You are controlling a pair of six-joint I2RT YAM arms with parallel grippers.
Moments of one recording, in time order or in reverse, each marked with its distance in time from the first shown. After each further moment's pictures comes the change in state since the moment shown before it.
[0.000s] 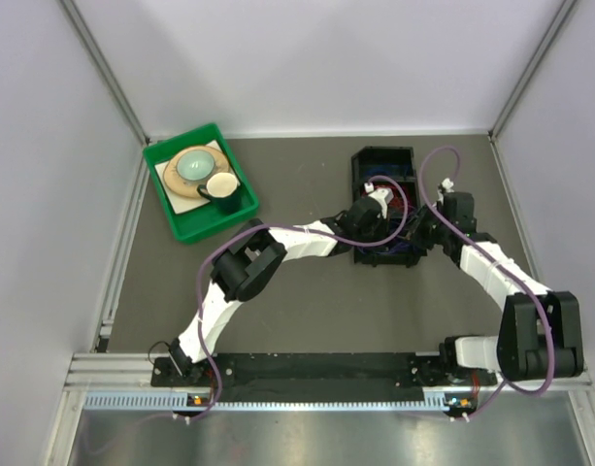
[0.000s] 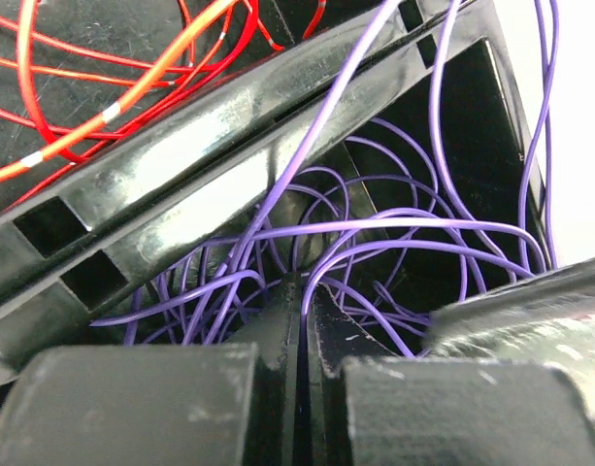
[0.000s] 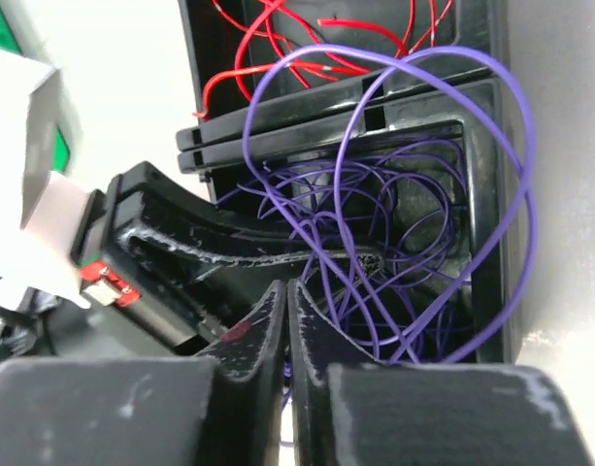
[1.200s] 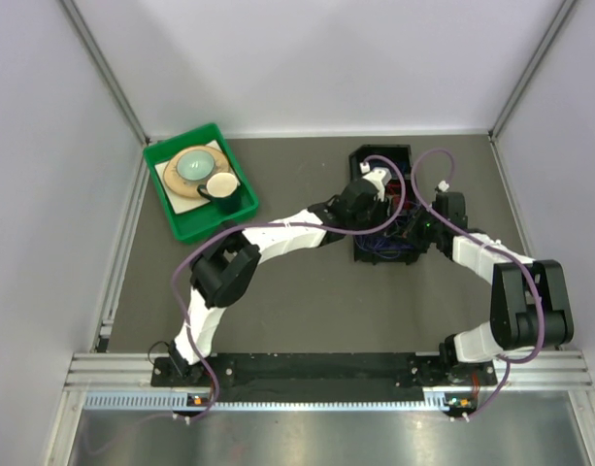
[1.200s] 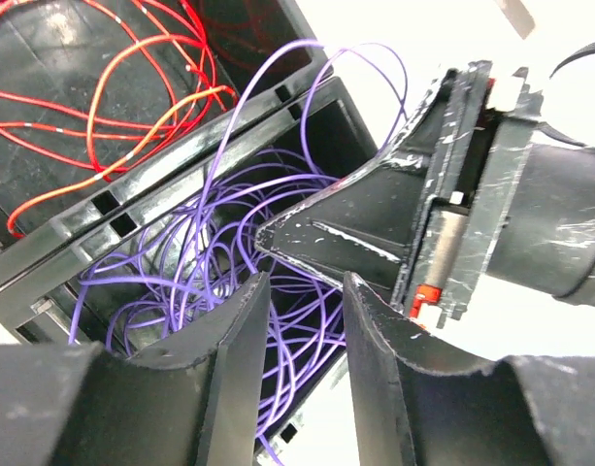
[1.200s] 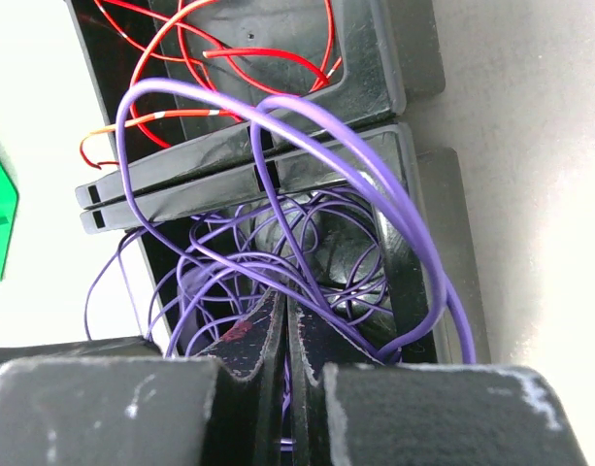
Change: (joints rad) left arm 0.013 -0.172 0.000 -0.106 -0.035 0.055; right arm 0.000 0.191 0.009 0.121 0.056 0.026
